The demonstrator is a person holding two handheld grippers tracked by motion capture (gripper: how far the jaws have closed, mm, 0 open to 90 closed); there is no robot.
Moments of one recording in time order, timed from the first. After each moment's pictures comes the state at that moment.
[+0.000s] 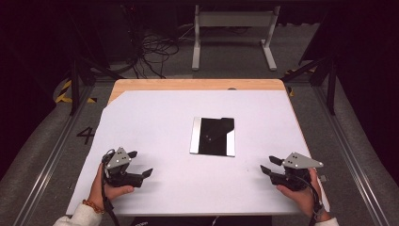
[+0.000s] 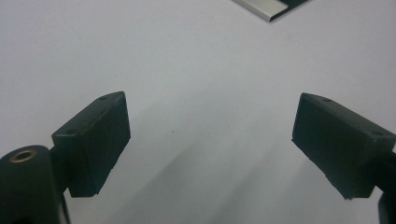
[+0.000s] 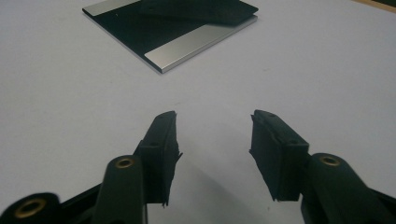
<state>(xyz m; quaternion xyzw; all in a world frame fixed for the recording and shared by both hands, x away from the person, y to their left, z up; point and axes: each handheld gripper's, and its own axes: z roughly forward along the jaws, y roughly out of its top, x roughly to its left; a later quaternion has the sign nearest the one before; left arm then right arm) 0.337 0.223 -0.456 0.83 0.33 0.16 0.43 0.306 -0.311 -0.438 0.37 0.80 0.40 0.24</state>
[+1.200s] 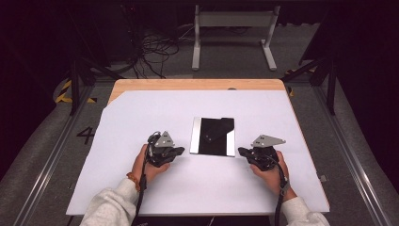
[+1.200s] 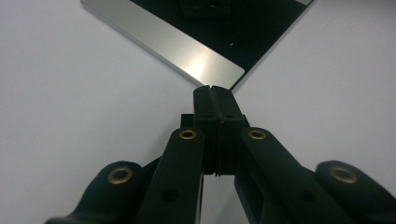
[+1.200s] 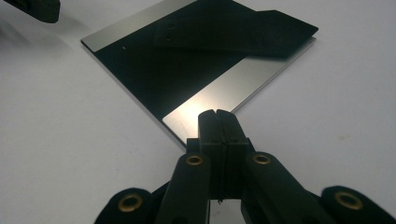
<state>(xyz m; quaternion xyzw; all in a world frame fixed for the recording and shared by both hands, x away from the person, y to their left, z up) 0.407 0.105 -0.455 0.88 0.25 0.10 0.40 0.371 -0.241 -0.444 0.38 0.82 0.39 0.19</state>
